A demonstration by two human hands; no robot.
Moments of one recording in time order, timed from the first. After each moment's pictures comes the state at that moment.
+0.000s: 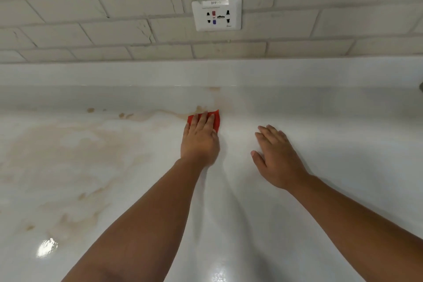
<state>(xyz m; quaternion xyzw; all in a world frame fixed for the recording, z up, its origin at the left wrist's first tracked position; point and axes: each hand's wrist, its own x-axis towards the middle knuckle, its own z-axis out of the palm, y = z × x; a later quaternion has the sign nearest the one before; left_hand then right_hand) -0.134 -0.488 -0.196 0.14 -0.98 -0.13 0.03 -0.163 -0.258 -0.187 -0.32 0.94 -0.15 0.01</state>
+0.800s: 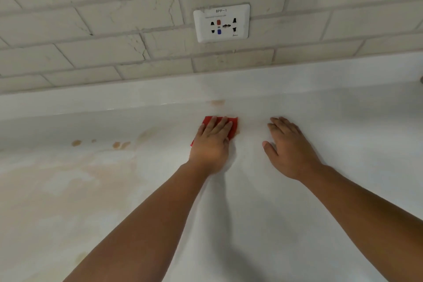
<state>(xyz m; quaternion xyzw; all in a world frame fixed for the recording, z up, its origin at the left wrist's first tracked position) -0.184 -0.541 -0.197 -0.06 -0.99 -0.14 0.01 -0.209 -0.309 -0.183 -0.21 0.97 -0.11 -0.01</state>
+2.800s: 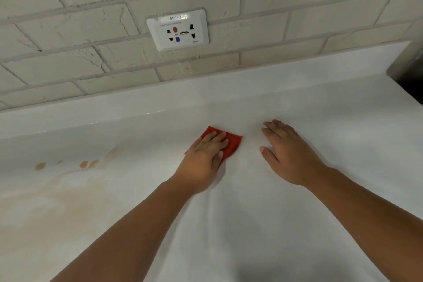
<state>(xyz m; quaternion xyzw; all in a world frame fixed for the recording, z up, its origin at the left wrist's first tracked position) -0.179 -0.505 -0.194 -0.15 -0.96 -0.23 0.00 -0.214 -0.247 -0.180 -0.23 0.97 -0.12 0.00</state>
